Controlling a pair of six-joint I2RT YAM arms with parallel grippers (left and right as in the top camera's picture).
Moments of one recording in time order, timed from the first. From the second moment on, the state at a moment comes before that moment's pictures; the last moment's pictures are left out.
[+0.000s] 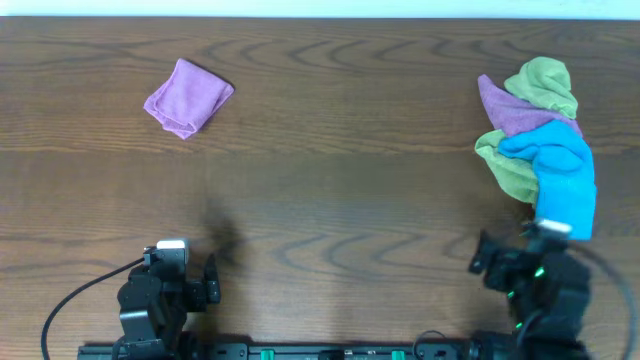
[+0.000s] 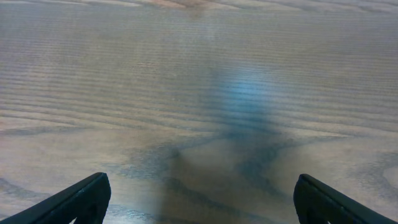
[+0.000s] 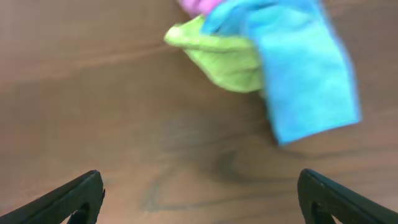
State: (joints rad) left arm 0.09 0.01 0.24 -0.90 0.07 0.05; right arm -0.18 0.38 0.54 -0.84 0.06 0.11
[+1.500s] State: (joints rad) left arm 0.09 0.01 0.24 -0.90 0.07 0.05; right arm -0.54 1.71 1.46 -1.04 0.02 0.19
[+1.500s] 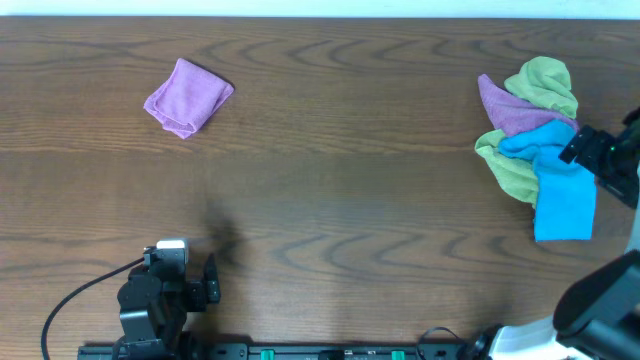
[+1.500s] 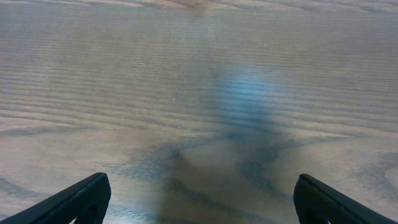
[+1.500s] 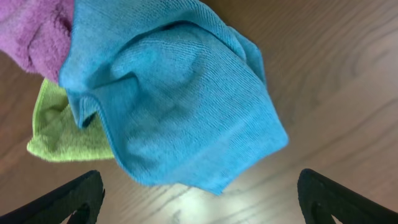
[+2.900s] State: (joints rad) left arm 0.09 0.01 0.24 -0.90 0.07 0.05; right arm -0.54 1.60 1.46 -1.01 -0.11 0.18
